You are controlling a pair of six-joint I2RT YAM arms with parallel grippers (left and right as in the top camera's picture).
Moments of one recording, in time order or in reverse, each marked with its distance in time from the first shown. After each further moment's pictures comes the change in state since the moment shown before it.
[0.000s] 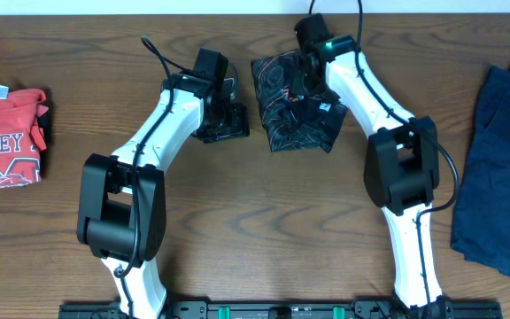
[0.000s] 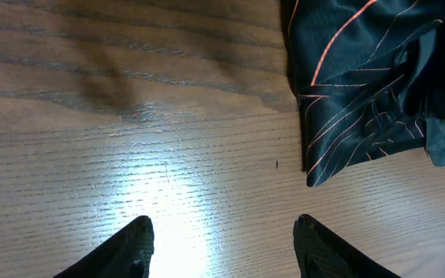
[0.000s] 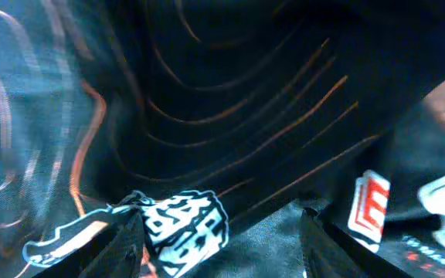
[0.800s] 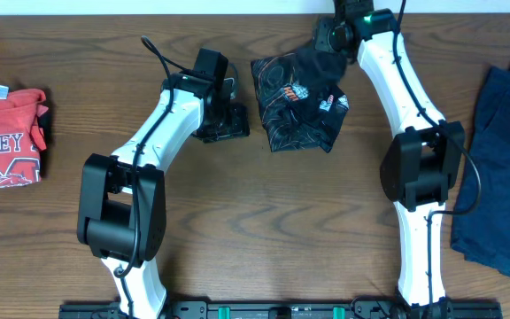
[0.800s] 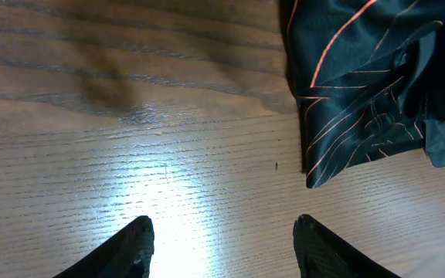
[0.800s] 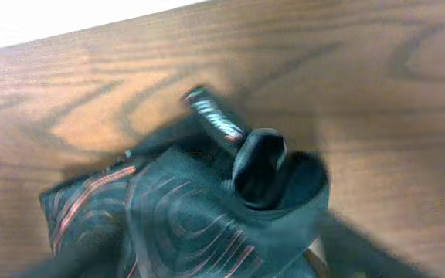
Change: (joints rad) left arm 0.000 0.000 0.000 0.004 0.000 0.000; right arm -0.109 -0.013 0.206 0.095 0.016 -0.130
